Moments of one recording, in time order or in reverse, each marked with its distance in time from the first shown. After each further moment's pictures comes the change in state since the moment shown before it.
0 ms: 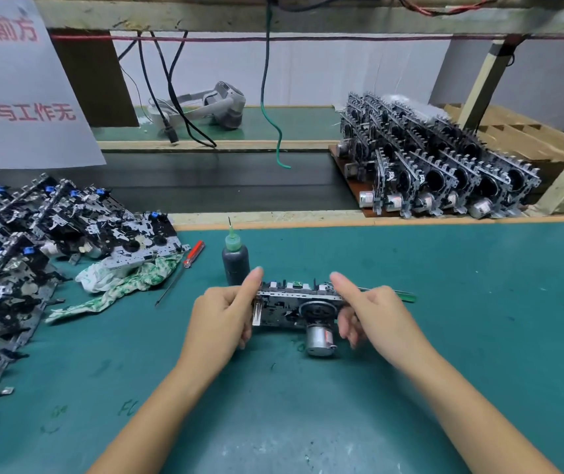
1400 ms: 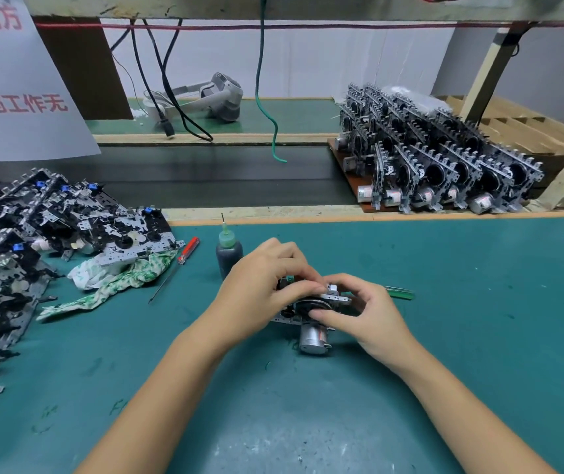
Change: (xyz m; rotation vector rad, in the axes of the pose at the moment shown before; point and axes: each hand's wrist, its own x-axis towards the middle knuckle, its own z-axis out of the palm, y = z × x) left_hand 0.026 0.044 0.016 0.274 -0.327 0.522; right_hand 0.010 0.017 -0.001 0.160 -0.085 -0.295
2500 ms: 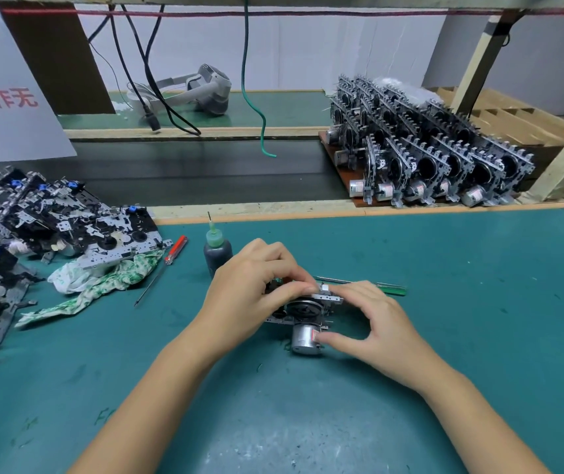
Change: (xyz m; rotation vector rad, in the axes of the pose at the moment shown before) left_hand -0.003 -0.002 0.004 -0.002 0.023 -0.043; right_hand -0.016 0.013 -0.021 -0.578 -0.058 -0.082
